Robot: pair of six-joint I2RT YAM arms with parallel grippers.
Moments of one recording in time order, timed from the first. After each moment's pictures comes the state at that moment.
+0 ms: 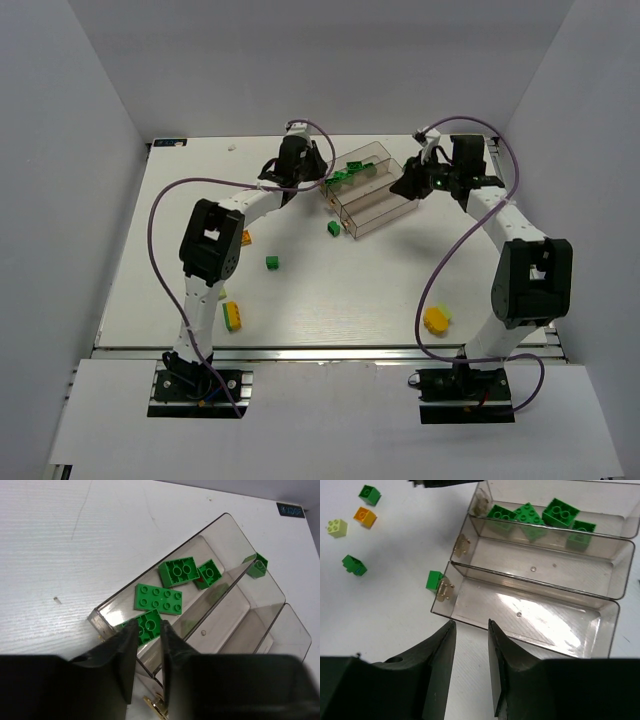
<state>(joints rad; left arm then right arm) -0.45 2.26 1.74 0.15 -0.01 -0.48 0.10 1.67 1.26 -0.18 -0.81 -0.22</state>
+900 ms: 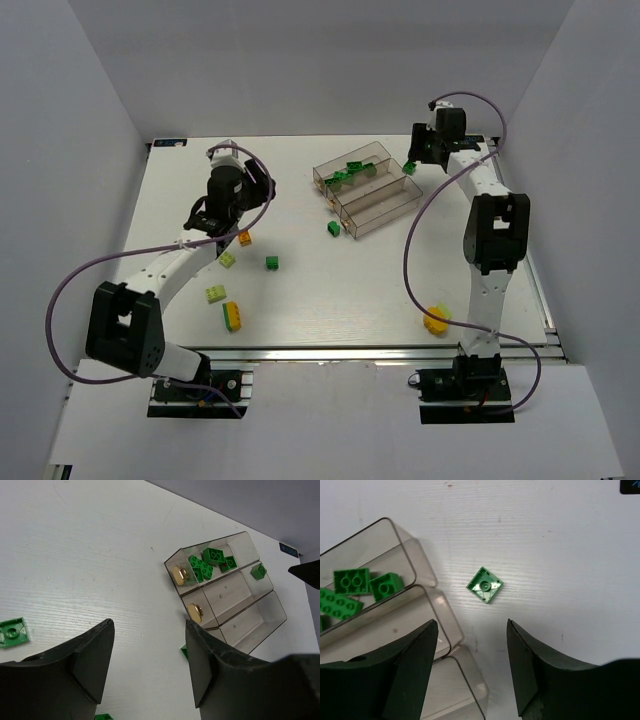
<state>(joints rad) -0.34 1.43 0.99 0.11 -0.14 -0.55 0.09 2.19 1.88 -0.32 -0.09 0.10</state>
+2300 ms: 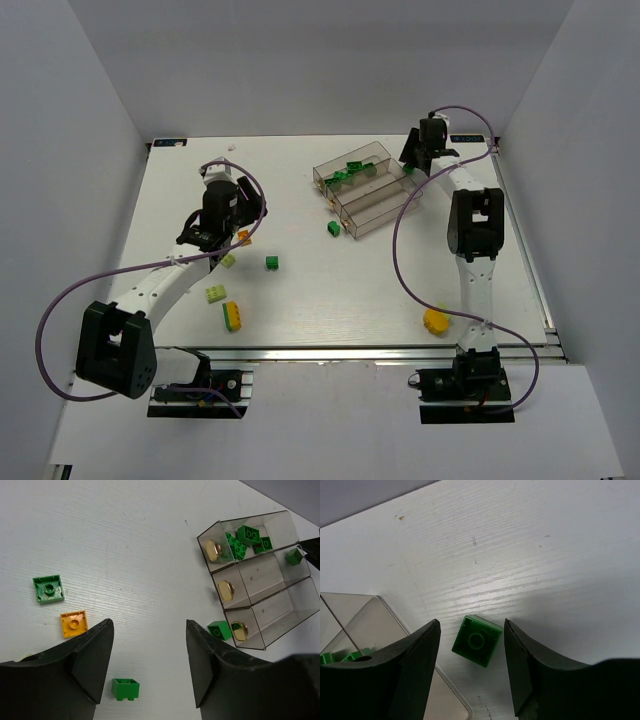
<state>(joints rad) -0.34 1.31 0.87 -0.01 -0.21 -0.57 0.12 2.47 2.06 -0.21 0.10 0.36</state>
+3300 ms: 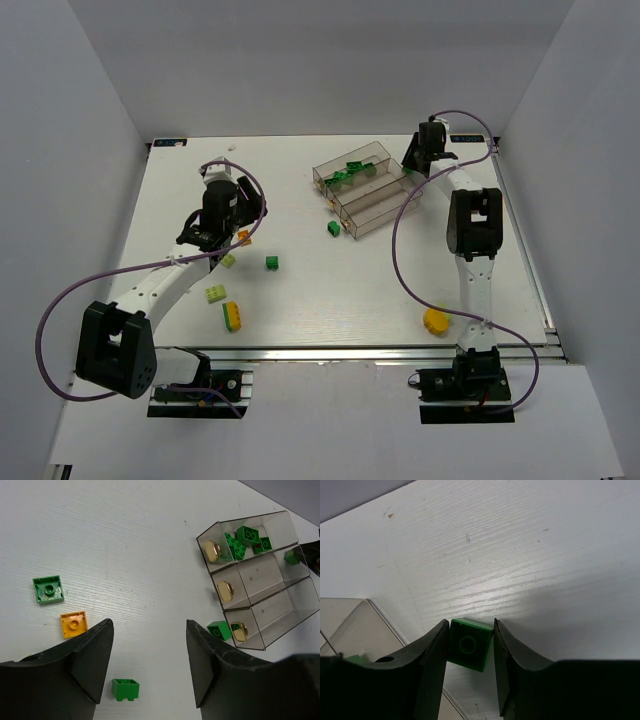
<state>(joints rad) -0.34 1.31 0.88 -0.01 -0.21 -0.56 0.12 2.49 2.05 -0.18 0.11 0.39</state>
